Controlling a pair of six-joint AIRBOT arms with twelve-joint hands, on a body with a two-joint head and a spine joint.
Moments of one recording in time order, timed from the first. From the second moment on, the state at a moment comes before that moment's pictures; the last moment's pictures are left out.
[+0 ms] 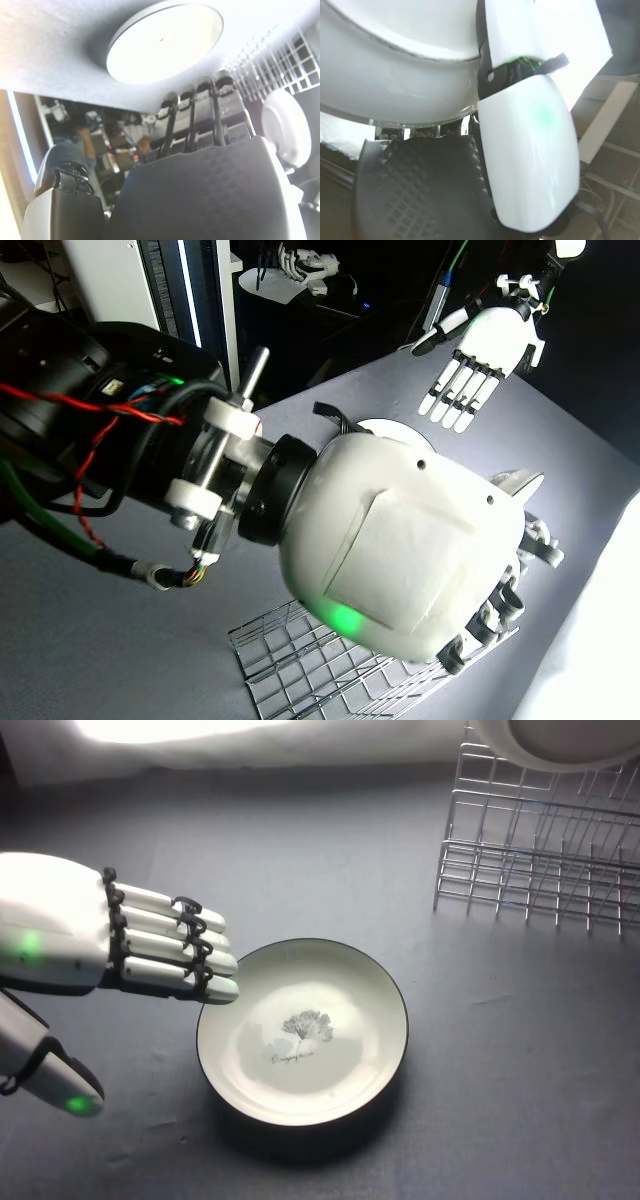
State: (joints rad) left arm 0.45 -0.91 1.41 1.60 -0.97 -0.17; right arm -0.13 -0.86 1.21 0.22 0.31 -0.24
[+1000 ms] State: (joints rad) left arm 0.56 -0.95 1.37 1.58 -0.87 -0.12; right arm -0.48 -0.84 1.28 0.19 0.44 -0.25
